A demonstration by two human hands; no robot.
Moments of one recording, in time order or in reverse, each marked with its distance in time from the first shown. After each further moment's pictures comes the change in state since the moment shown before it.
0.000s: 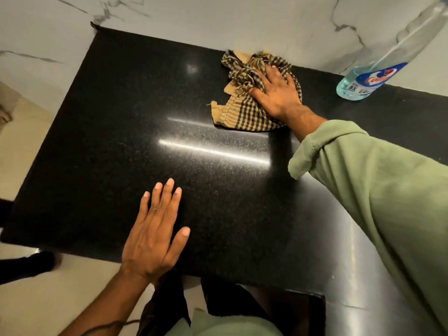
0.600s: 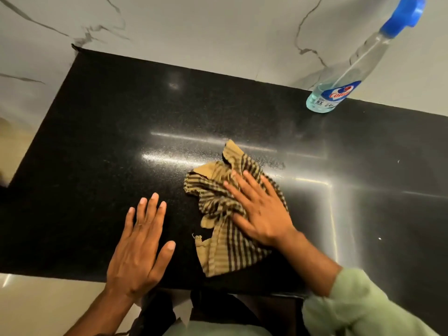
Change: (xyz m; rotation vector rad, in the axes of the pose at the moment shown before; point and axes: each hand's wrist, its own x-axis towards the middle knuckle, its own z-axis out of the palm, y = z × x) left_hand -0.001 -0.001 0.000 -0.028 -0.013 0.019; right_hand -0.239 -0.036 0.082 -0.013 0.019 -0.278
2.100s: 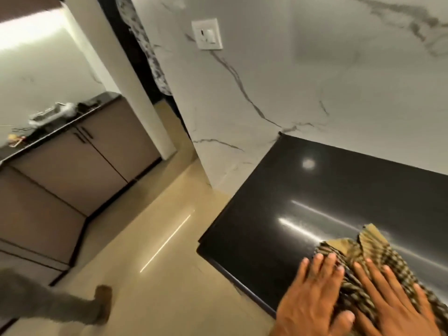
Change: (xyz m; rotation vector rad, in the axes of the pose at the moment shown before) left_hand -0.006 0.000 0.009 0.163 0.246 -0.025; right_hand 0.036 -0.113 0.028 0.051 0.303 -0.008
